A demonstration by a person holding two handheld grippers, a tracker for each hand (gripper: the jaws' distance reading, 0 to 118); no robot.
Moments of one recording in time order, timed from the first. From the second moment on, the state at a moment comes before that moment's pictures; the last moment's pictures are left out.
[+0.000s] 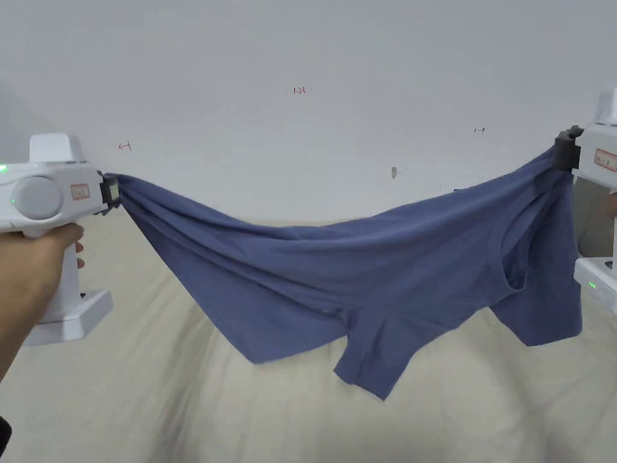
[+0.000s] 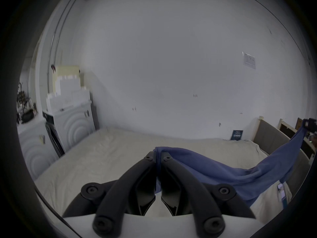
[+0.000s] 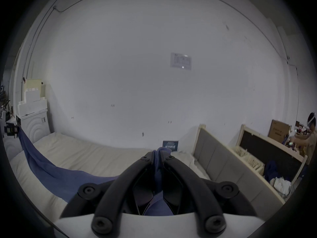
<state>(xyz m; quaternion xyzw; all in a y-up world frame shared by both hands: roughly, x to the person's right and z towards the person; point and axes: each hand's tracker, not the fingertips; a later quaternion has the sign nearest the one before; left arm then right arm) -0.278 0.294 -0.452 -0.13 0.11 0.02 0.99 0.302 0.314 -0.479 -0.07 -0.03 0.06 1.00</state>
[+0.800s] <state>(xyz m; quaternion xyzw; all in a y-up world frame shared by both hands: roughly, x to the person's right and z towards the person) -0.275 0.088 -0.414 -0.24 0.10 -0.02 0.97 0.274 0.079 -0.457 -0.22 -0.01 0.03 0.98</state>
